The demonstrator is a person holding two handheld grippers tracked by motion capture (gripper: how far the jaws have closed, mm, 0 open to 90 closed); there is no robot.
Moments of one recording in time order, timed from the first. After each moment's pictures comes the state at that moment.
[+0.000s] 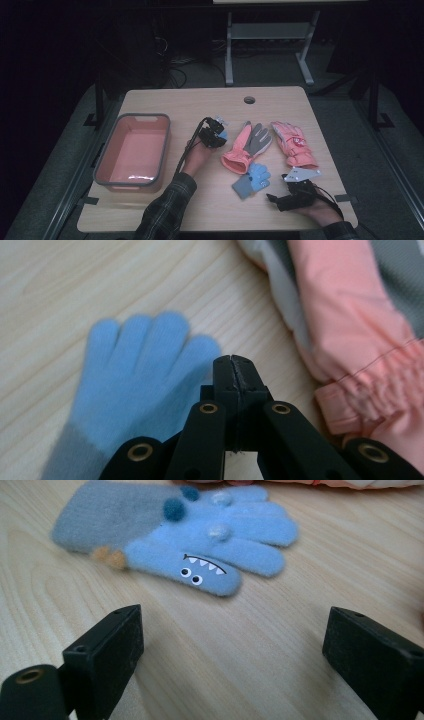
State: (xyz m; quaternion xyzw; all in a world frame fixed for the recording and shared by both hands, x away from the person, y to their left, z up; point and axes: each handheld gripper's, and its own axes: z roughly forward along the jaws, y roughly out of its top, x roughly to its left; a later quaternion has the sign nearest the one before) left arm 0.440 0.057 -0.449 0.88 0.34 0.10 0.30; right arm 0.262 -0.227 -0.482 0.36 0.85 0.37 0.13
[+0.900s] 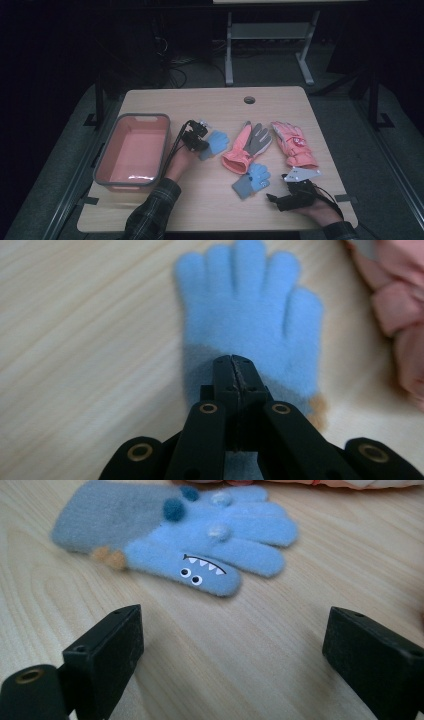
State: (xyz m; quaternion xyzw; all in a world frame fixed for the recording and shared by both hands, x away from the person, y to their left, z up) left arm 0.423 0.104 -0.447 0.89 0.37 0.10 0.26; right arm 0.262 -0.227 -0.482 0.36 0.85 0.37 0.13
